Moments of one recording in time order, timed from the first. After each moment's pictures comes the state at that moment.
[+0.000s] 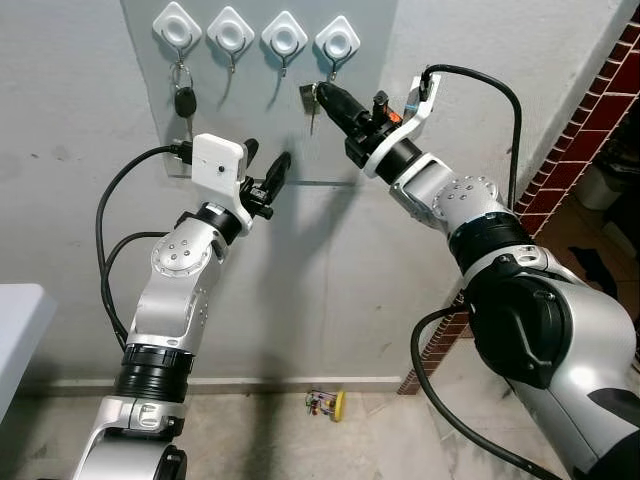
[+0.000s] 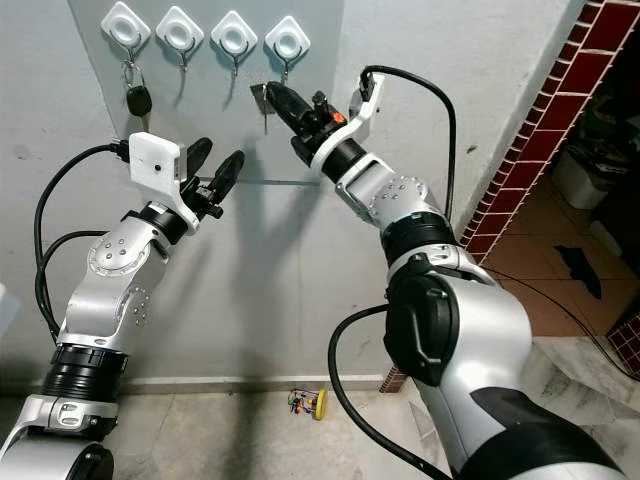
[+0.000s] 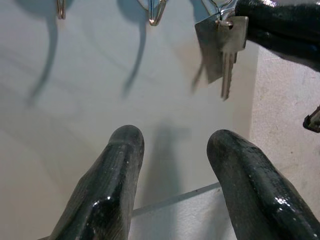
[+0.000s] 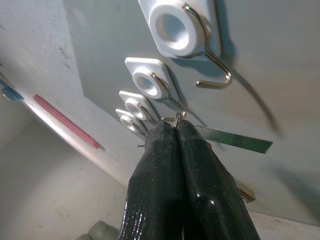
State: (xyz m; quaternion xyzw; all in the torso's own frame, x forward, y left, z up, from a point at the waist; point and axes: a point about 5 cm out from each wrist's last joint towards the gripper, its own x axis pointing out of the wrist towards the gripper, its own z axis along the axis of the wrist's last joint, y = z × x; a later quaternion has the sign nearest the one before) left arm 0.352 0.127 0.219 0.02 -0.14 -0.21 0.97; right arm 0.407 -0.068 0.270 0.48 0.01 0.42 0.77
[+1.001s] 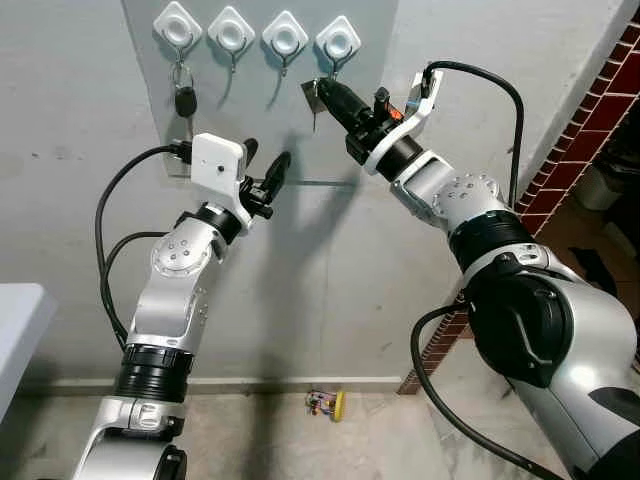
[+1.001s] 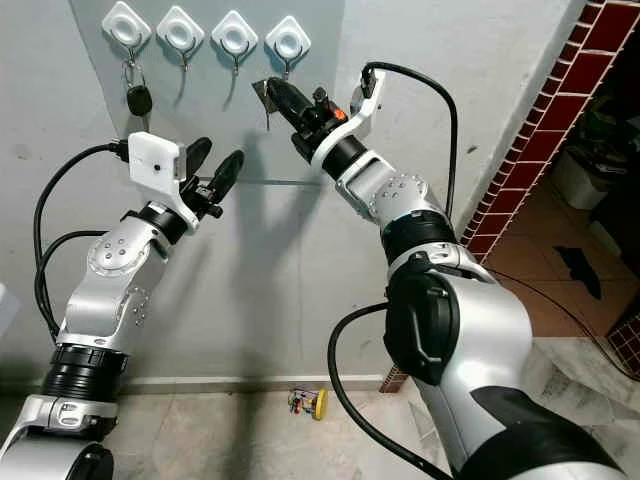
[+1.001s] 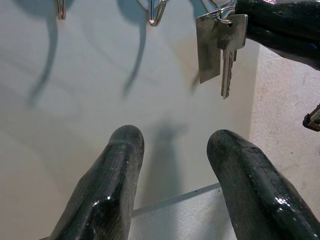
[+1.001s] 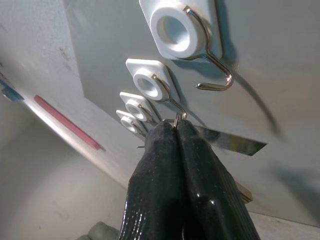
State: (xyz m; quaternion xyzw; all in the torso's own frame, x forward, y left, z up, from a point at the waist) left arm 0.352 0.127 0.219 0.02 -0.14 -0.21 0.97; right arm 0.407 -0.069 0.271 0.49 0.01 0.42 0.76
